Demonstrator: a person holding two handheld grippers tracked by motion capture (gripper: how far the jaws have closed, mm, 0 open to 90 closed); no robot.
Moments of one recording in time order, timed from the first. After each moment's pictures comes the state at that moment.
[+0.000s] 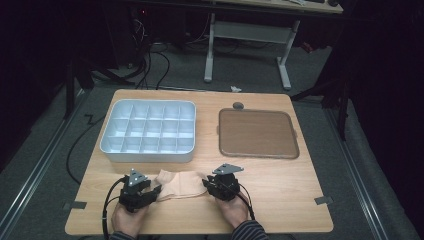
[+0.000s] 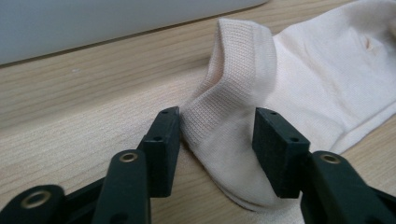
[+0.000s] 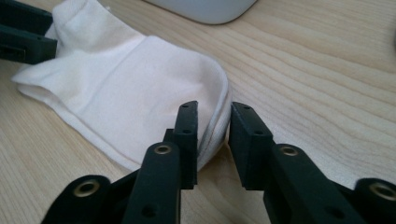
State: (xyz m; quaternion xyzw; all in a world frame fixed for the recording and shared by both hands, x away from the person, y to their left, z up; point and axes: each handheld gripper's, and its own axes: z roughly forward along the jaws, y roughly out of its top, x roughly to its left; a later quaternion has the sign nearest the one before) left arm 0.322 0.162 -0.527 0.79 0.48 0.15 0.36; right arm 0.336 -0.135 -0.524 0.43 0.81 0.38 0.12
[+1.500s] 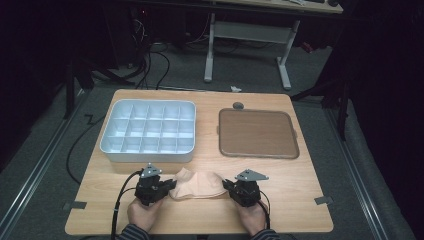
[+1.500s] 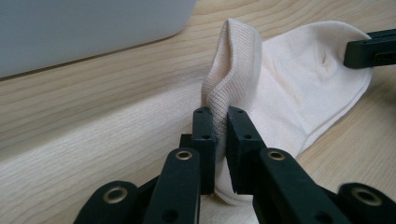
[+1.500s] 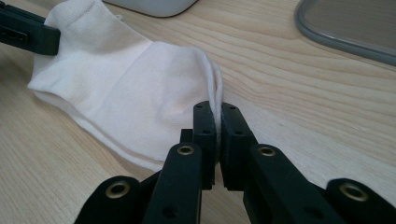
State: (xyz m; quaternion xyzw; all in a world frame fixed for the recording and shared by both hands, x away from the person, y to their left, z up) left arm 0.336 0.125 -0.519 0.79 0.44 0.05 0.42; right arm 0.311 -0.191 -0.521 0.46 0.78 0.40 0.15
